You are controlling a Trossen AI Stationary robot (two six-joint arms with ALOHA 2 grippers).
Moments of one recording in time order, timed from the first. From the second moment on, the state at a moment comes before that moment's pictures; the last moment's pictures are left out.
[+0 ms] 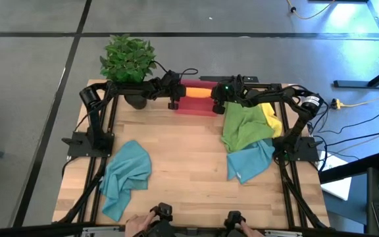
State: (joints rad) left arm 0.63 1.87 1.11 0.00 -0.09 0.80; right arm -0.63 1.76 0.86 0.22 0.06 -0.55
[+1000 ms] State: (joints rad) left arm 0.52 1.70 1.11 -0.02 -0.23 0.61; right arm -0.62 1.55 0.98 -0.06 0.13 -0.45
